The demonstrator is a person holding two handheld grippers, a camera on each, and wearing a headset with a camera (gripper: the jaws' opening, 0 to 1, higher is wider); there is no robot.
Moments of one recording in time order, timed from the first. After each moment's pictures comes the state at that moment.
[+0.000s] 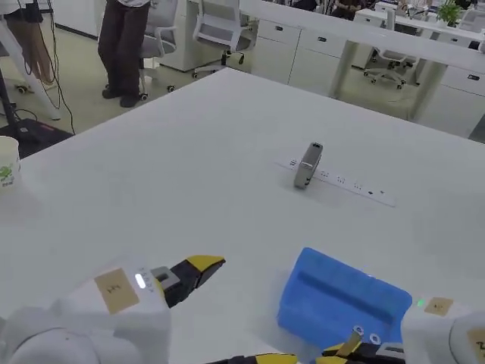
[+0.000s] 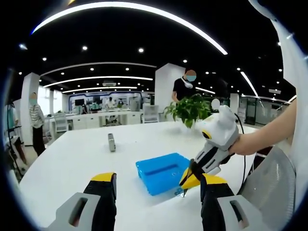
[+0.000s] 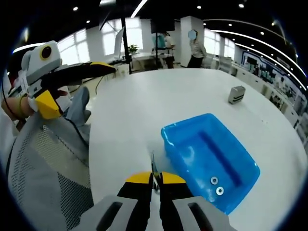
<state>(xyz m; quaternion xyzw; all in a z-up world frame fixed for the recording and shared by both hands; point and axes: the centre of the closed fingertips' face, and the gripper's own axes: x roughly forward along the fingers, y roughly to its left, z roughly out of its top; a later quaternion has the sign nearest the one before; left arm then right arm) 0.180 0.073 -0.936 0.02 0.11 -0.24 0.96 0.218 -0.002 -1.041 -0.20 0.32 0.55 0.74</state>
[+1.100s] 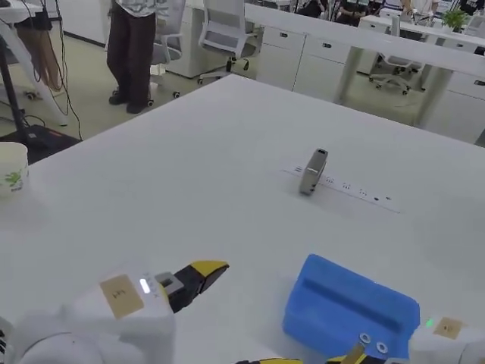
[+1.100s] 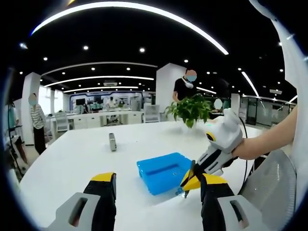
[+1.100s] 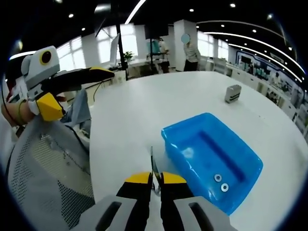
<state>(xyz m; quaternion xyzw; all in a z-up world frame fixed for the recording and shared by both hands) 0.180 0.075 -0.936 0.02 0.11 -0.24 0.96 0.216 -0.001 -1.041 -0.17 0.31 0.54 0.76</state>
